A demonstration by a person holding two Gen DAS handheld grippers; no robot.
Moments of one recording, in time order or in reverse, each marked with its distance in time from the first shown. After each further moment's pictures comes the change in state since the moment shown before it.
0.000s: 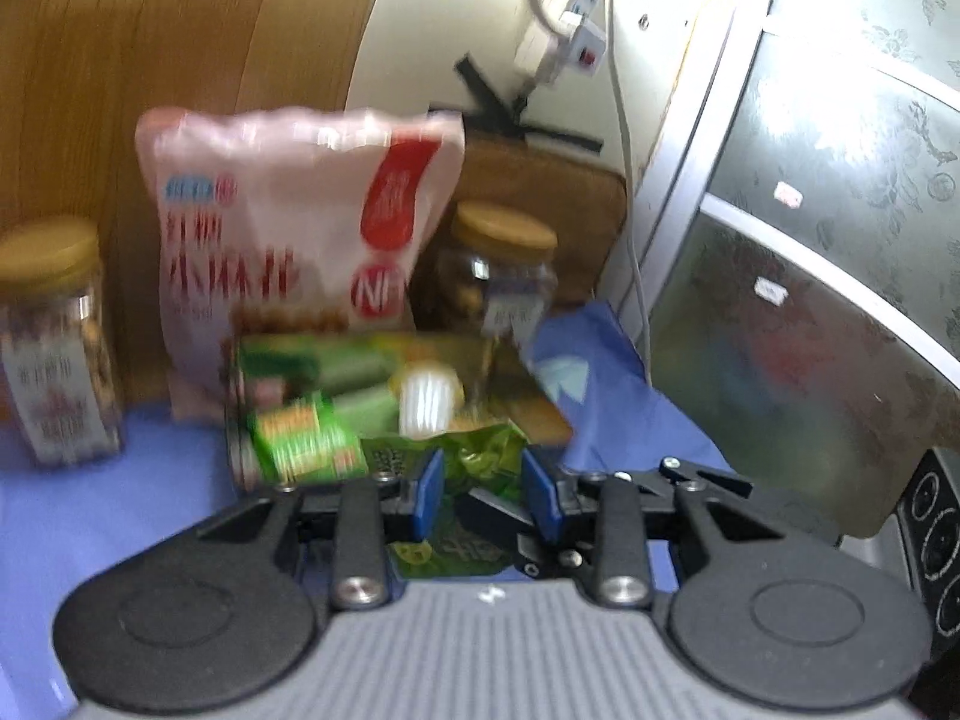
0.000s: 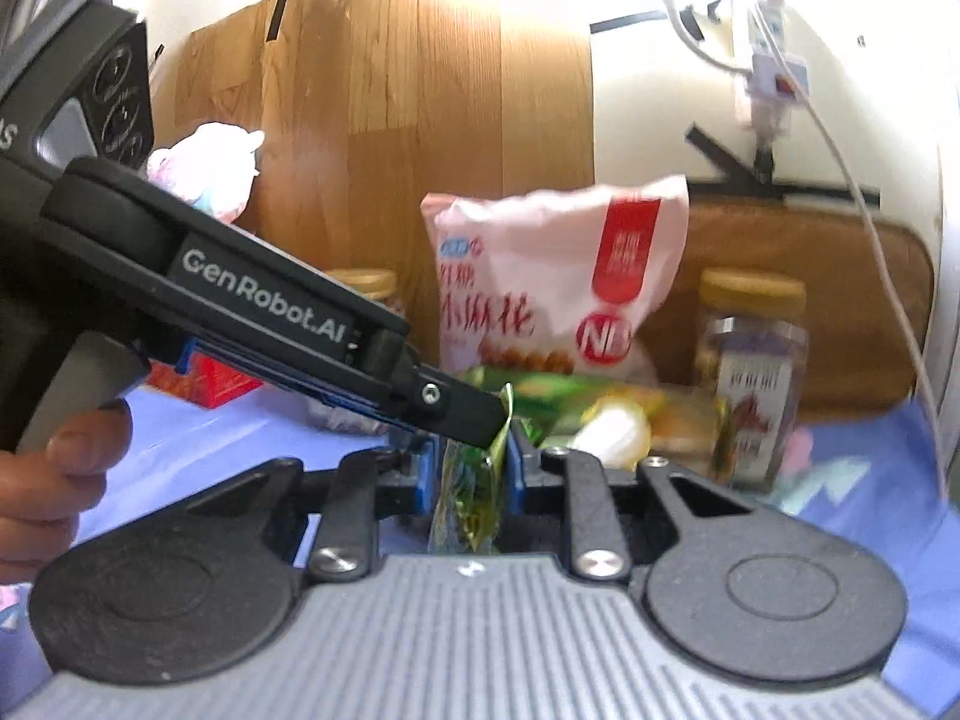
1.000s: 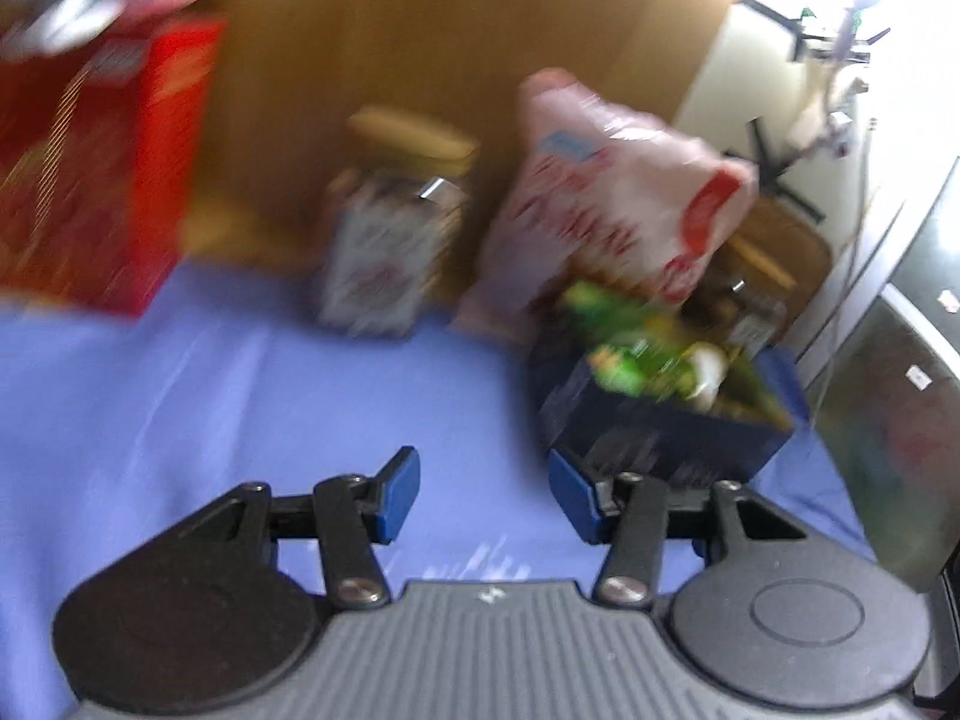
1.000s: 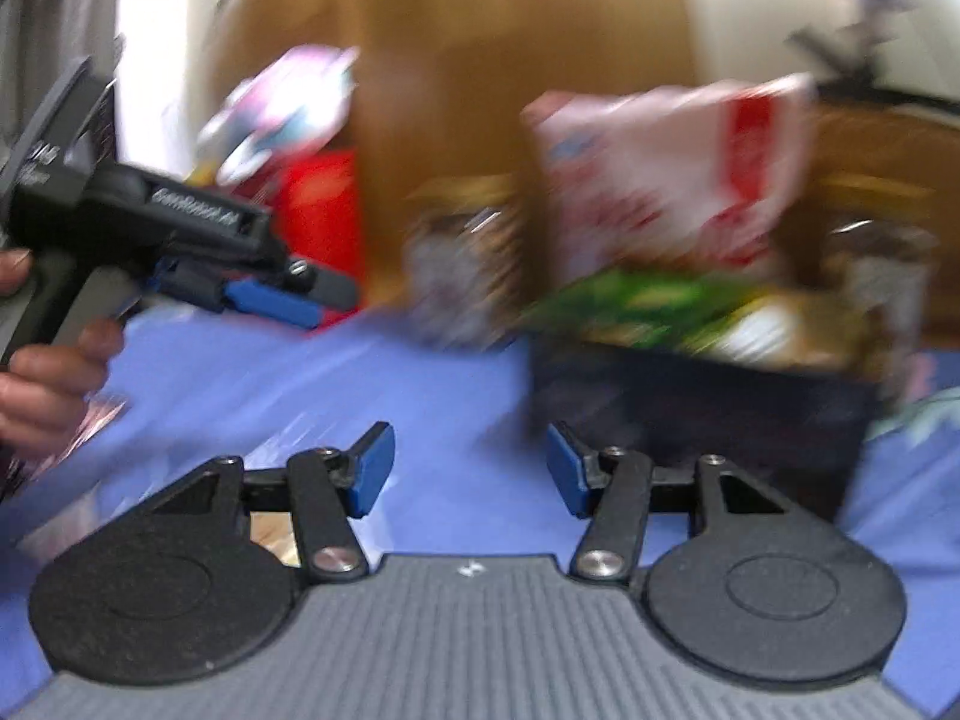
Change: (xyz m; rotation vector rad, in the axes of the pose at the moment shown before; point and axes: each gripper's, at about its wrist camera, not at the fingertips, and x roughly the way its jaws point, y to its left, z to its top) left arm -0.086 0.129 -0.079 -0.341 0.019 0.241; right arm 0.011 0.049 -0.029 0.027 0.245 0.290
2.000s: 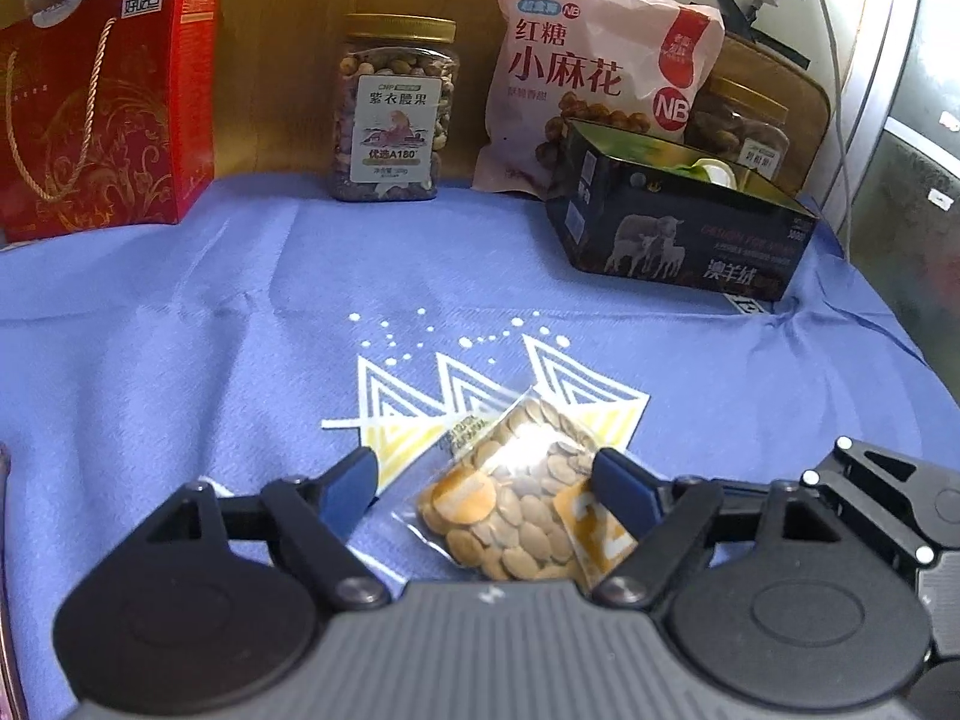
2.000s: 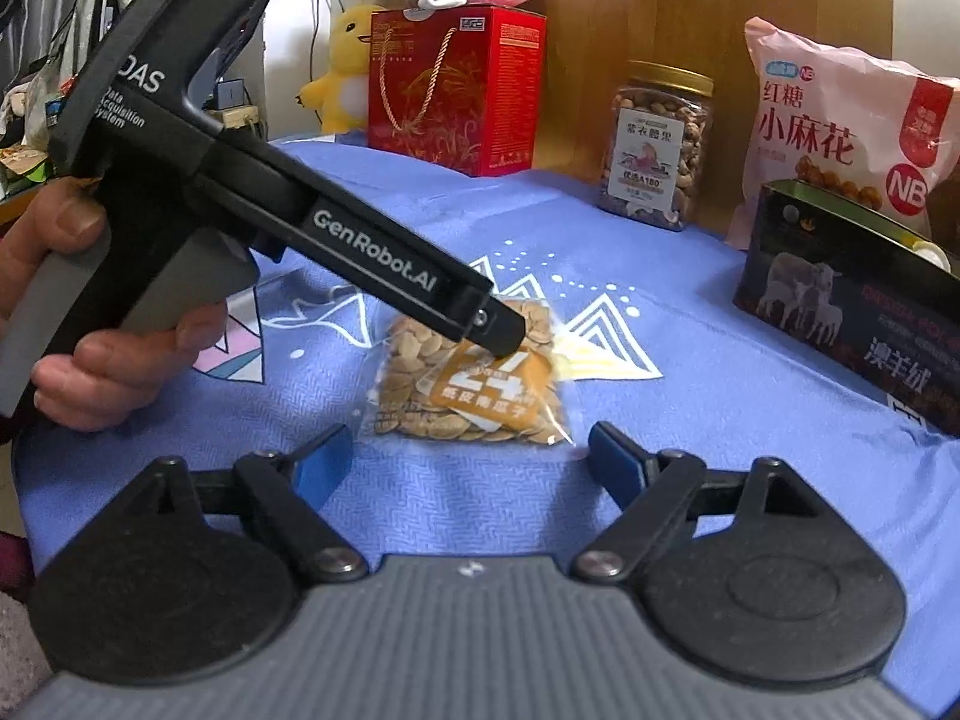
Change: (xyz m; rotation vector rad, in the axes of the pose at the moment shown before) left arm -0.011 -0.015 -0.089 0.199 0.070 0.128; right arm -0.009 0.091 -0.045 -0.150 0.143 0.035
